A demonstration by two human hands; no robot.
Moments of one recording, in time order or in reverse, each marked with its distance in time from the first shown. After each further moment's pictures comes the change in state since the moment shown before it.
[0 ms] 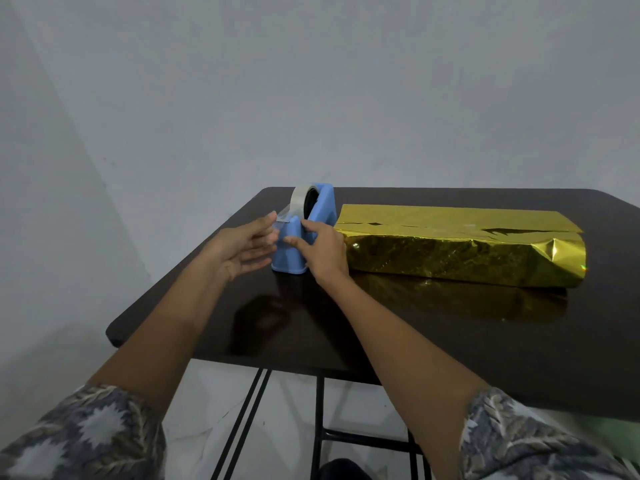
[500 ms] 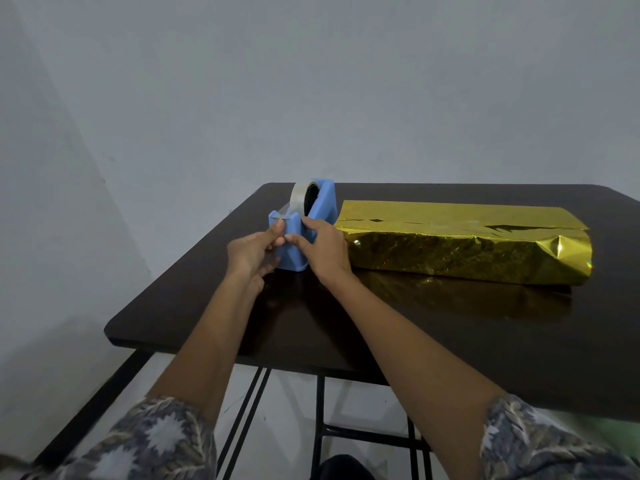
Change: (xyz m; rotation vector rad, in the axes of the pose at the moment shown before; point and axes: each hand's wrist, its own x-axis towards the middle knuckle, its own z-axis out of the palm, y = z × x) left_hand 0.010 -0.032 0.029 -0.201 0.228 0.110; right_hand -0.004 -0.002 -0.006 -0.022 -0.059 -0.043
